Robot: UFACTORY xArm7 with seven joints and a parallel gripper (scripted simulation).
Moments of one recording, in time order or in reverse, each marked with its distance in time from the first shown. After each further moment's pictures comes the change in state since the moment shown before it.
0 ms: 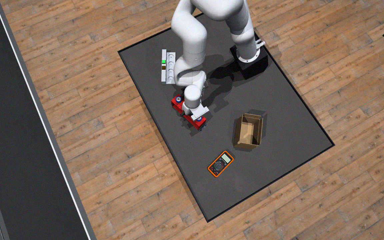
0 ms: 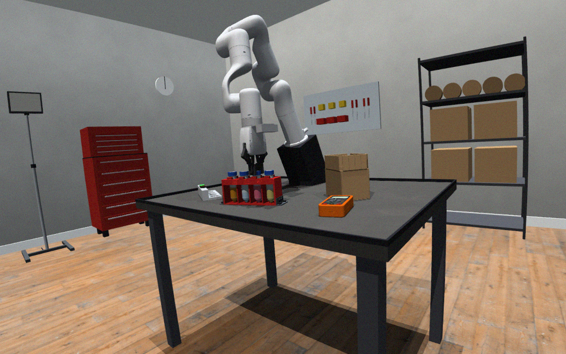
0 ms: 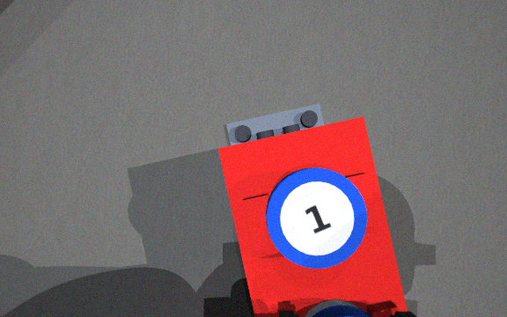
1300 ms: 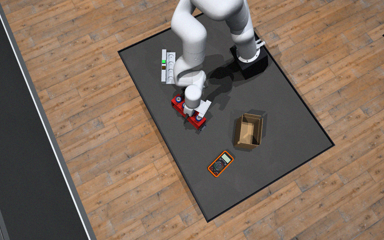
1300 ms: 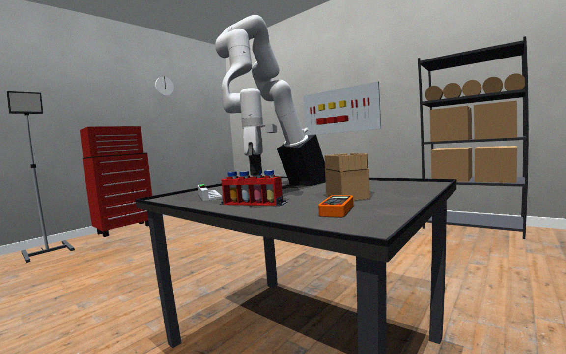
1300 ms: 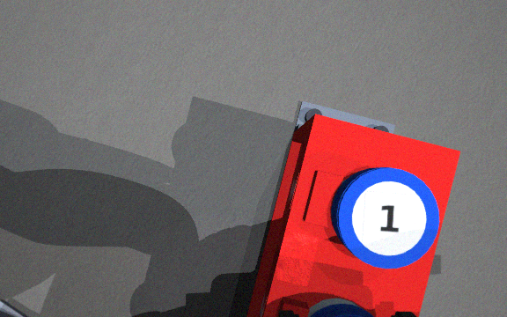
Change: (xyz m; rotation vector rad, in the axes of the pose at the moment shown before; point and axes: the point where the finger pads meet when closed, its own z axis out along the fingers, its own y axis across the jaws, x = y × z) arm 0.000 0.000 0.000 -0.006 -0.007 -0.469
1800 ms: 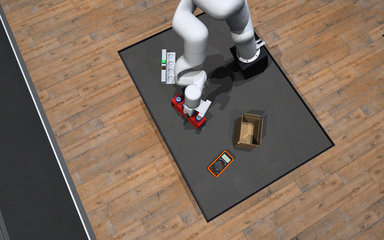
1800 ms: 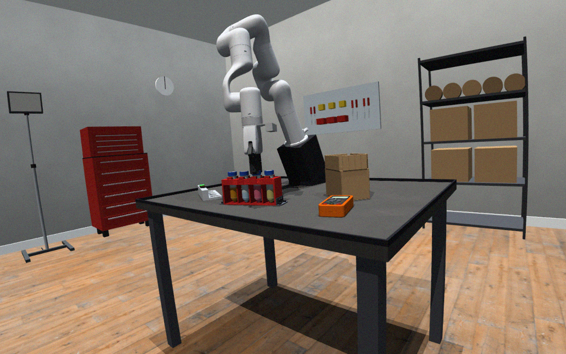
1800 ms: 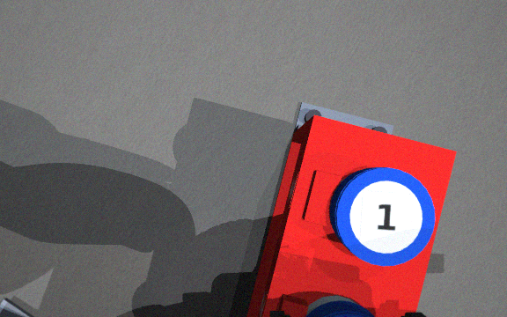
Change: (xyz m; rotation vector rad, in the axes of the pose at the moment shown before) arm 0.000 0.000 -0.003 0.001 0.001 0.000
